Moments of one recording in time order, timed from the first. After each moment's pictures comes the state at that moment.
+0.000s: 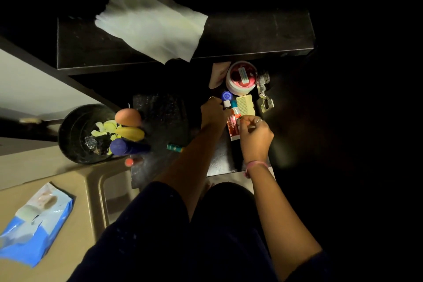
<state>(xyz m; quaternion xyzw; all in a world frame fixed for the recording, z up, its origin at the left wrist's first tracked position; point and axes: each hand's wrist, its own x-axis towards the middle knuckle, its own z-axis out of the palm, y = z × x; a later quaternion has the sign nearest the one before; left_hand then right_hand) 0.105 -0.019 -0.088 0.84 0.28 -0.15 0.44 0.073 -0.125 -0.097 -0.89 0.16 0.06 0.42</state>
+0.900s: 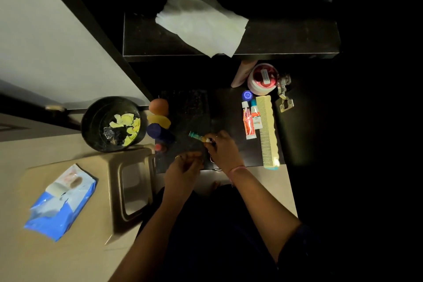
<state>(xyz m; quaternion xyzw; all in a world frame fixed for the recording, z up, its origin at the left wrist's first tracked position) -0.094 0.040 -0.043 0.65 0.42 -0.08 0.63 0.006 -0.055 -0.116 -0.91 -0.19 0.25 0.28</state>
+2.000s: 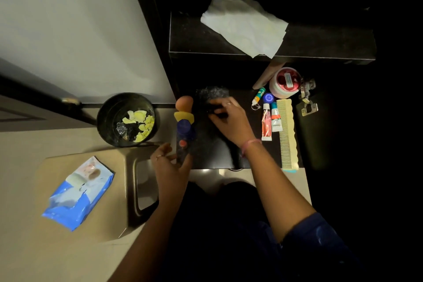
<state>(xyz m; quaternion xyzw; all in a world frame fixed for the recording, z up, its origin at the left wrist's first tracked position) -0.127 0.097 -0.066 0.70 0.48 0.07 0.53 0.045 0.002 -0.075 -0.83 -0.24 0.17 0.47</state>
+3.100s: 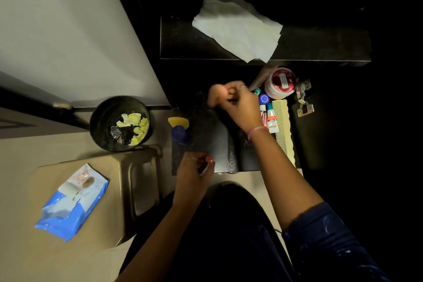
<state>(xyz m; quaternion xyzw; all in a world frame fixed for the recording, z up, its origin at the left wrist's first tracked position) -0.109 0.066 -0.077 0.80 0.31 0.00 0.52 0.091 -0.002 -0.065 -0.87 -0.13 0.14 0.45</state>
